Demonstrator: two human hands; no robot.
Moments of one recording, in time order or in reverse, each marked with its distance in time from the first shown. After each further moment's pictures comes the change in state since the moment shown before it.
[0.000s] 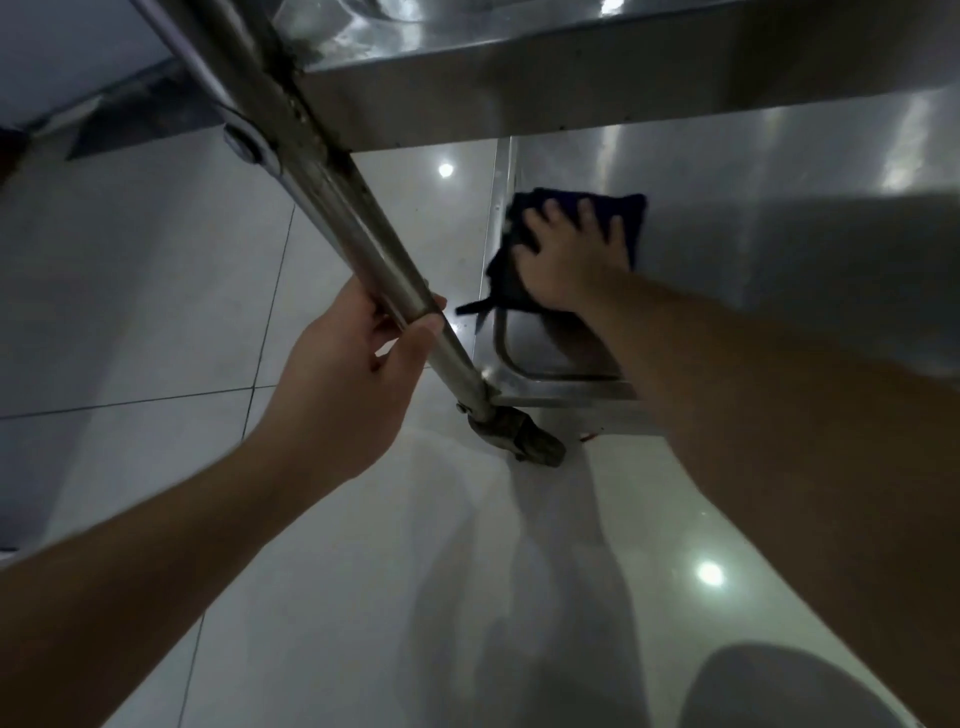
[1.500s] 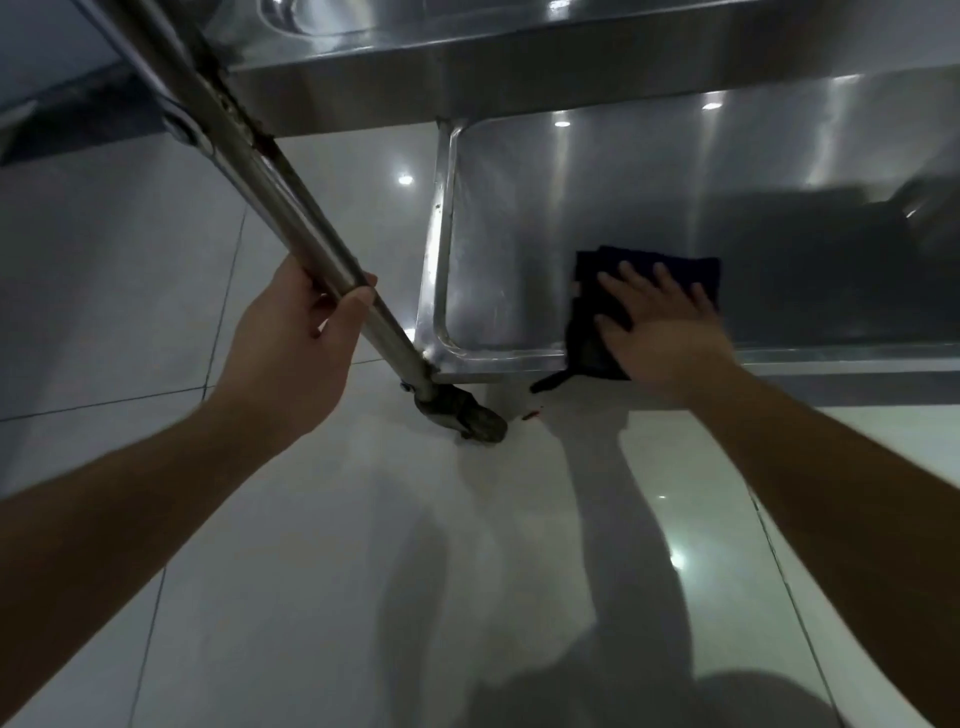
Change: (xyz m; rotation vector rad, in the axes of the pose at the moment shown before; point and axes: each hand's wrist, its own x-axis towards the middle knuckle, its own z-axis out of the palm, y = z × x) left_hand -0.004 -0.001 0.008 -0.027 0.070 -0.061; right_hand -0.145 0.136 -0.008 -0.064 0.041 0.108
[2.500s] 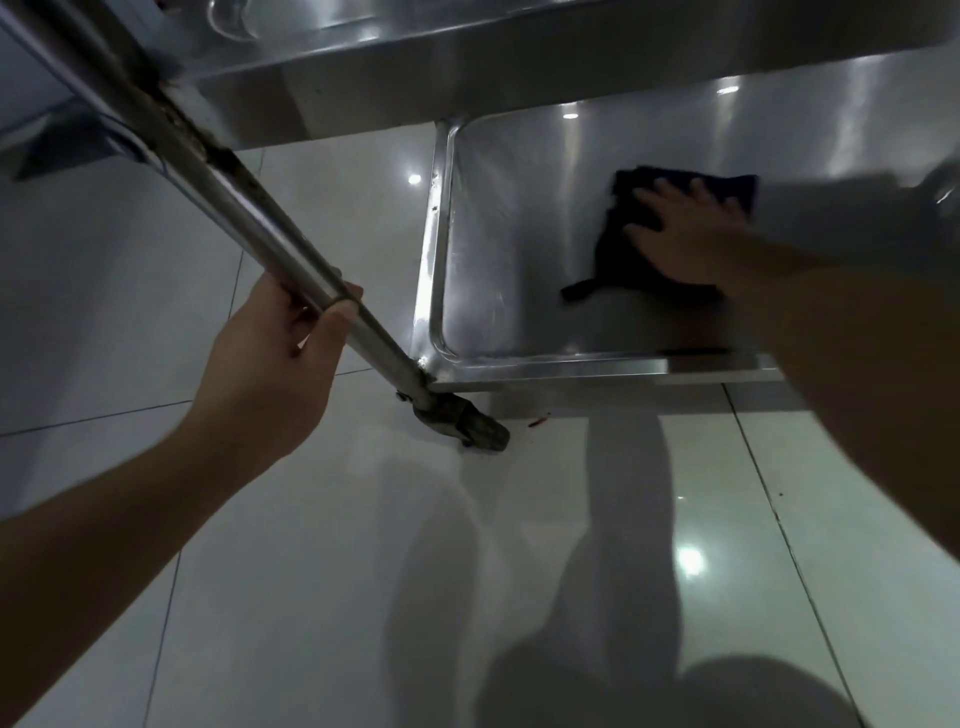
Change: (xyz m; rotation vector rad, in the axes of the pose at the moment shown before) left_hand 0.000 0.001 -0.002 0.034 0.003 -0.022; right_hand 0.116 0.045 -0.036 0.043 -0.011 0.036
